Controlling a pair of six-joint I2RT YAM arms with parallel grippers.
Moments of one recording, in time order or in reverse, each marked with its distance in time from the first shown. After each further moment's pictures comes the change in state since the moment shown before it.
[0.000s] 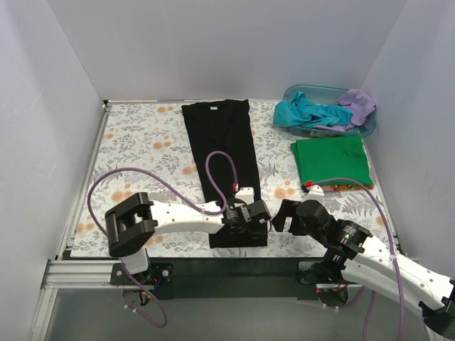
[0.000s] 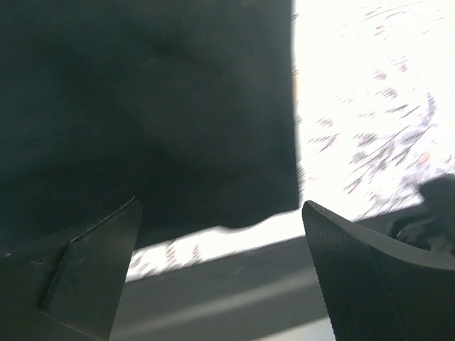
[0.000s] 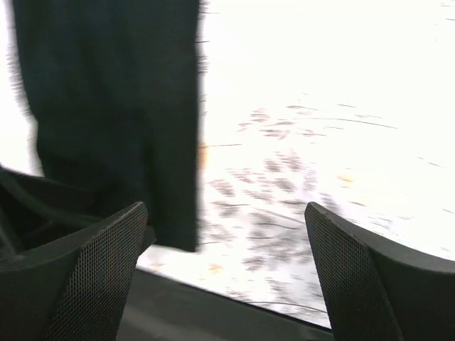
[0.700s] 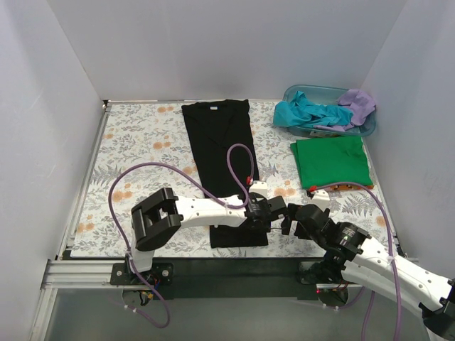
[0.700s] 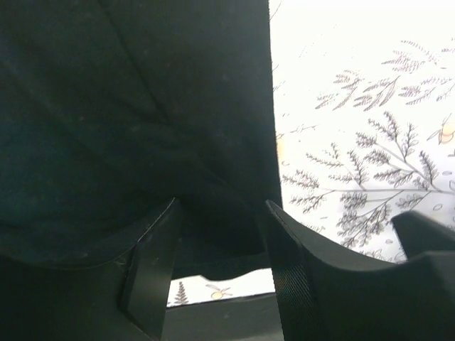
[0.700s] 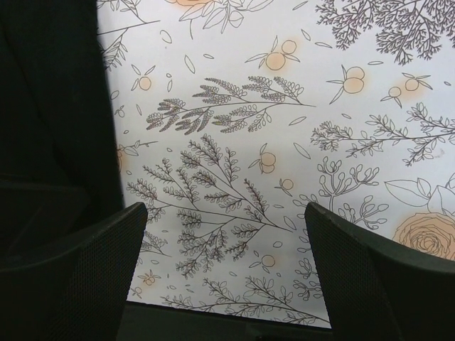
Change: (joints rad) left arm -0.001 0.237 0.286 -0.153 -0.125 0.047; right arm -0.007 -0.011 -0.043 -0.129 0.134 0.026
